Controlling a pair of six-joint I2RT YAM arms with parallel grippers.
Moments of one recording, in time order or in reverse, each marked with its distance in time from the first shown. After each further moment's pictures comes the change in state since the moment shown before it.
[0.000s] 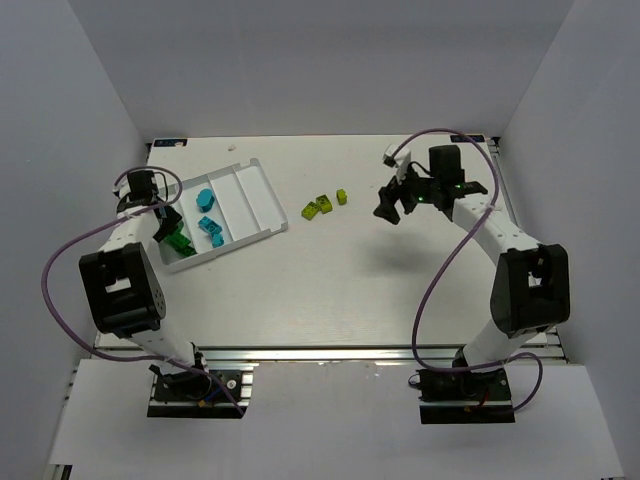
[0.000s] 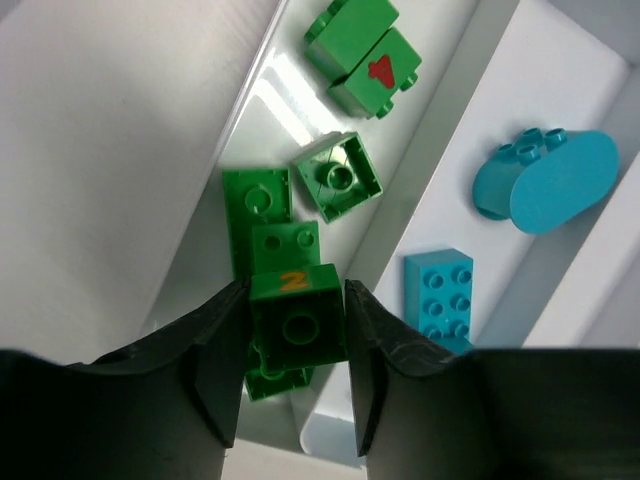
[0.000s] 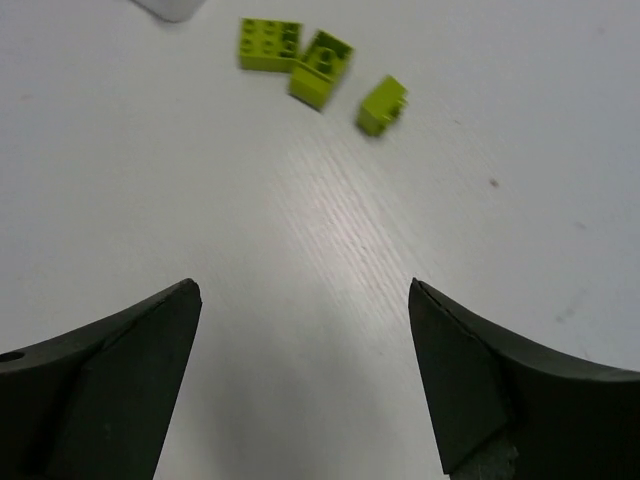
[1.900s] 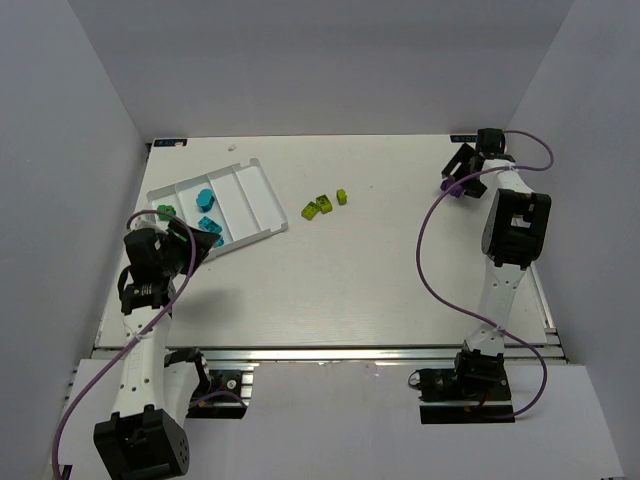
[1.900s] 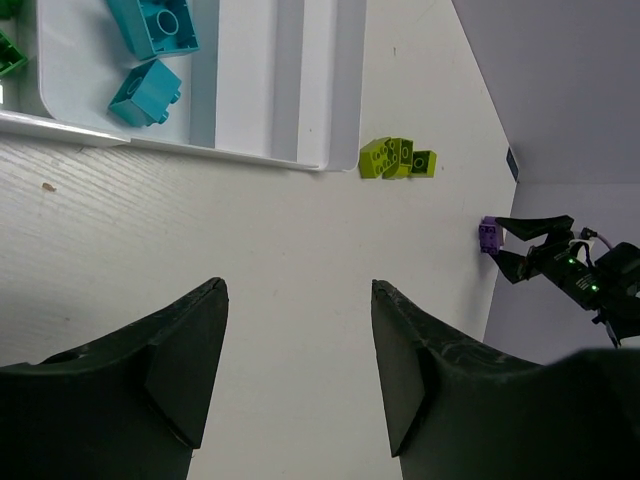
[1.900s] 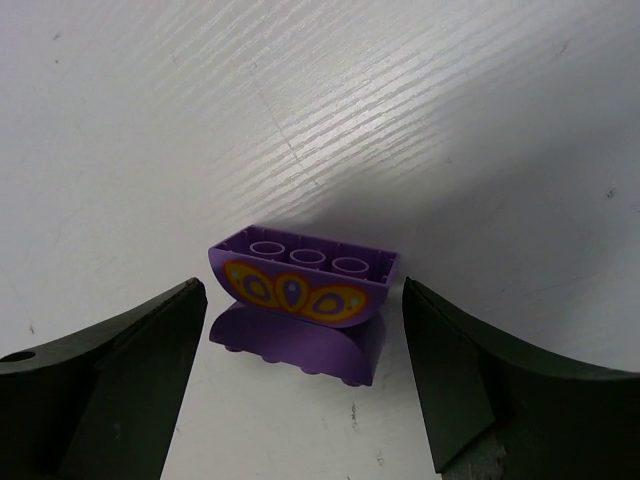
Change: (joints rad) left arm -0.058 -0.850 -0.523 0.085 0.541 -0.223; right arm -0.380 0.687 0.641 -0.147 0.665 1.001
